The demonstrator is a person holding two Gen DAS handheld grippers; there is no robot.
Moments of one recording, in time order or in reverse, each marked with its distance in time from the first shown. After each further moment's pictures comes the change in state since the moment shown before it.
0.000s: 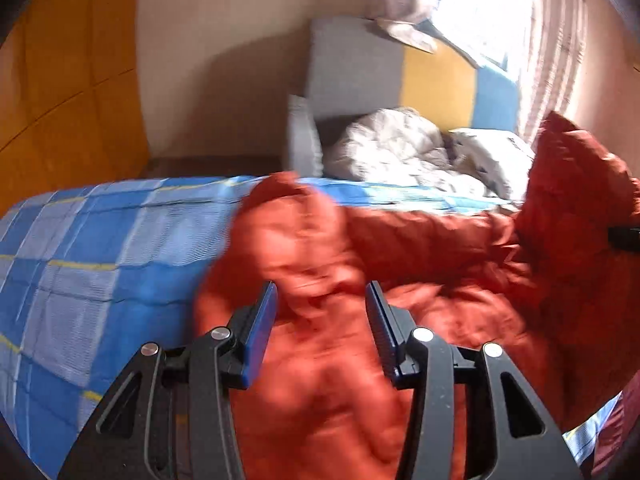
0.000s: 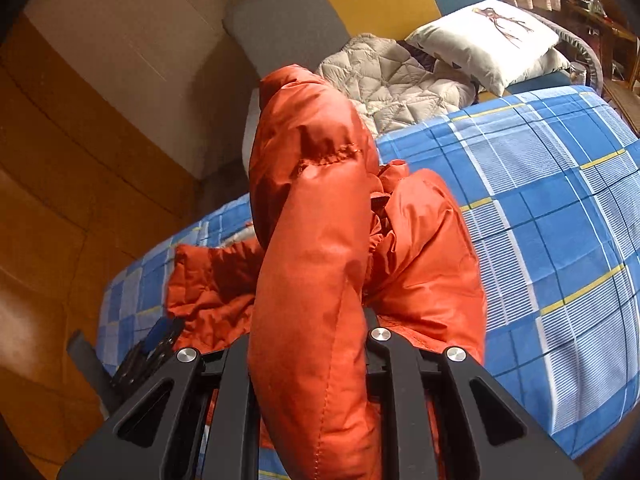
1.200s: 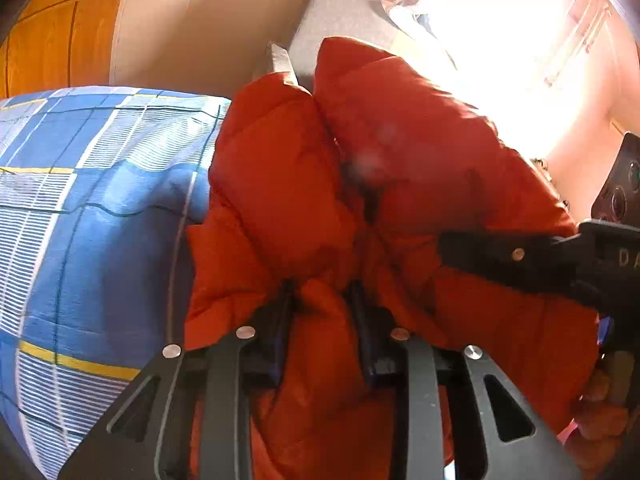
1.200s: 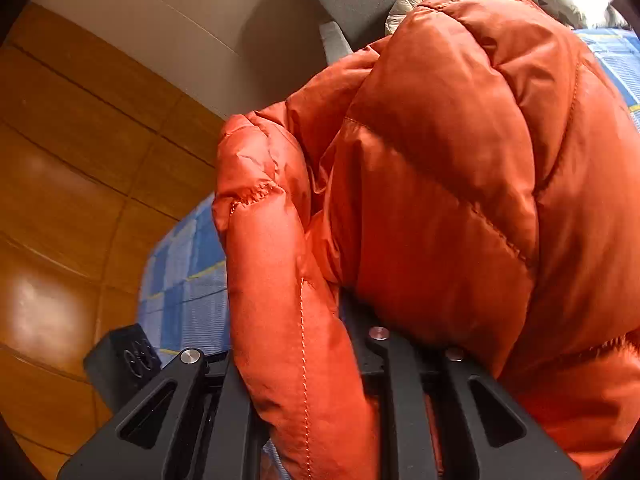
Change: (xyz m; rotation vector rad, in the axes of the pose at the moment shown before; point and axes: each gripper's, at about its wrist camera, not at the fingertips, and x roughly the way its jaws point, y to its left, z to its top) left arm 0.033 0.061 -0.043 -0.138 0.124 -0.299; right arm 0.125 0.129 -0.091 0.017 0.107 0.206
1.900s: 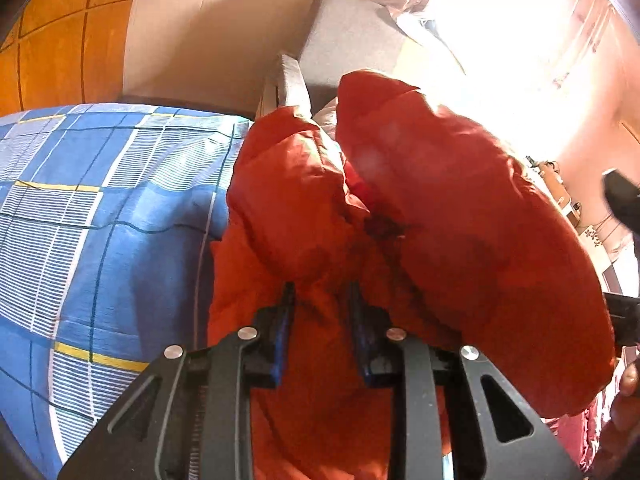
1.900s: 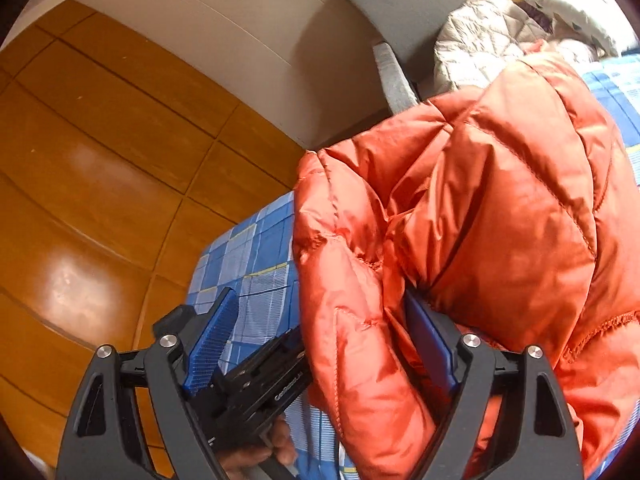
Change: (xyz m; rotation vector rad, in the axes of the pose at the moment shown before) left arm -0.020 -0.017 0.008 -0.007 -0.020 0.059; right arm -0.063 0.009 -0.001 -0.081 -0.042 0.176
